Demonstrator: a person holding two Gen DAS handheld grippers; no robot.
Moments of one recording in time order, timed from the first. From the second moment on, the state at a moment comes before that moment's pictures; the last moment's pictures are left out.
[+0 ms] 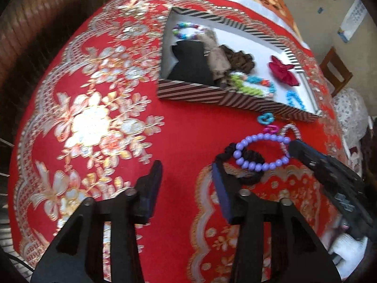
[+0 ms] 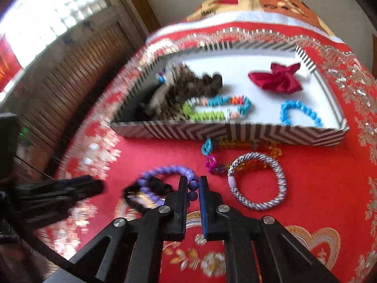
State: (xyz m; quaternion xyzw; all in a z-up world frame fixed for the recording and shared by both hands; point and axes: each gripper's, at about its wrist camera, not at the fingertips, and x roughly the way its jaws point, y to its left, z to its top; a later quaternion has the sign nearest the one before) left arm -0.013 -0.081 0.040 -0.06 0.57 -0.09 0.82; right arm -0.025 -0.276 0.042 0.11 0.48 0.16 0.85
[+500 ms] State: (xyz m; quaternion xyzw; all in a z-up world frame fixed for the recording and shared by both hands) left arm -0.003 -0.154 0.032 -0.01 0.56 -0.18 0.81; right arm -0.074 -0.337 0.127 0.18 0.40 0.18 0.88
